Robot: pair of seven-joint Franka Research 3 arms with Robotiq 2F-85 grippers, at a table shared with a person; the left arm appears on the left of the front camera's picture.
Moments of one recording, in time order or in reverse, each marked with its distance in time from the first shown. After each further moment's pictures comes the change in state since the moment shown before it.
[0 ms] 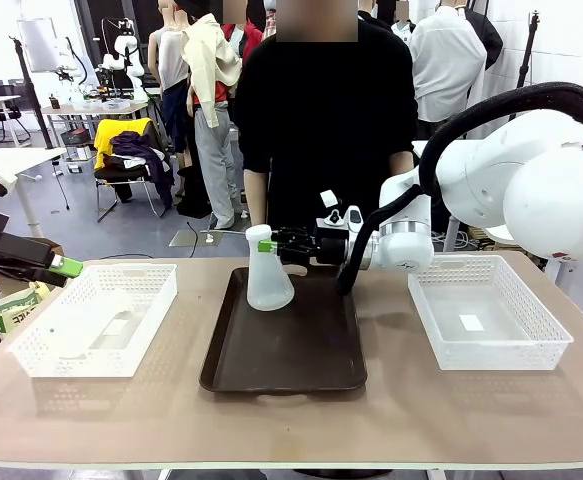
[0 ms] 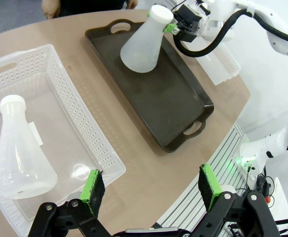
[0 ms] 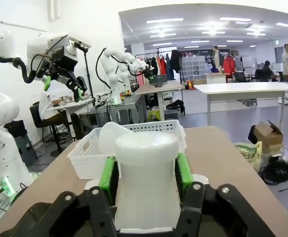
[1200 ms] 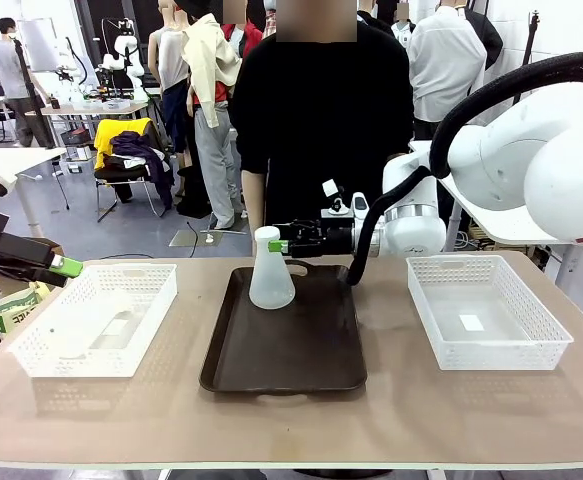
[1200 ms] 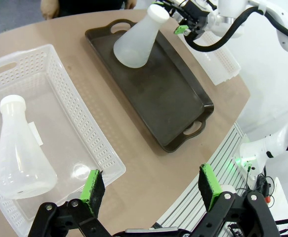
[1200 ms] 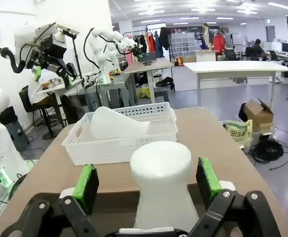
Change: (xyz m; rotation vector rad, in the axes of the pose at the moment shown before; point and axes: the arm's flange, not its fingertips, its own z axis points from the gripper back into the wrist) left arm 0.000 0.000 0.000 0.000 0.000 0.000; right arm 0.028 0.007 0.011 -0.058 0.130 -0.001
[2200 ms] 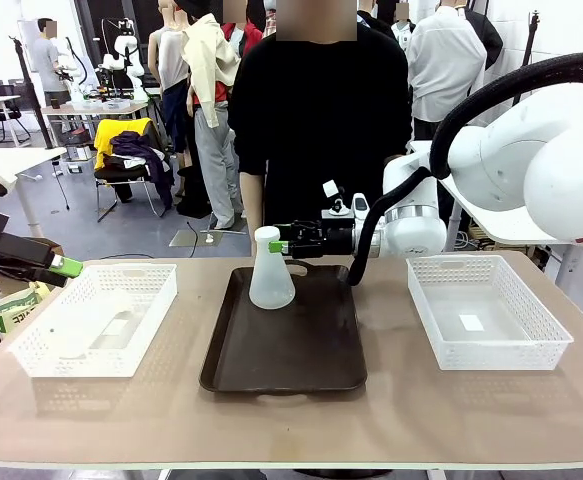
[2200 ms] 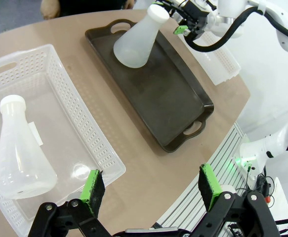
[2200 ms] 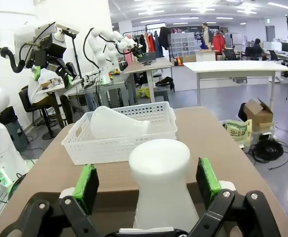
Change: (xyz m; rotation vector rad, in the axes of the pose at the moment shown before) left arm 0.000 0.000 0.000 0.000 0.000 0.000; right arm -0.001 0.000 0.001 -0.001 0.000 0.000
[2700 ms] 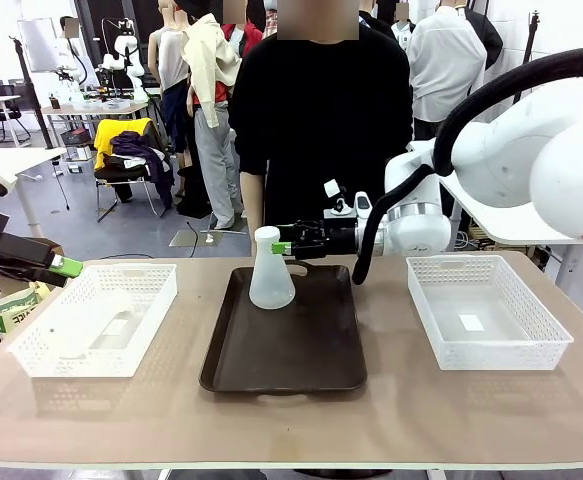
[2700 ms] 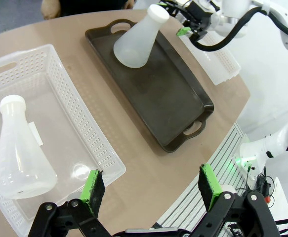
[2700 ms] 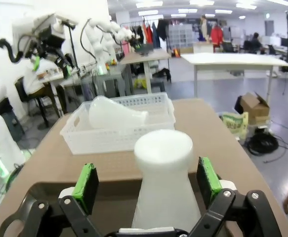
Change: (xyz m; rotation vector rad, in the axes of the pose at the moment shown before) left arm 0.000 0.000 0.000 0.000 0.000 0.000; right arm 0.013 0.013 0.018 -0.030 0.075 0.039
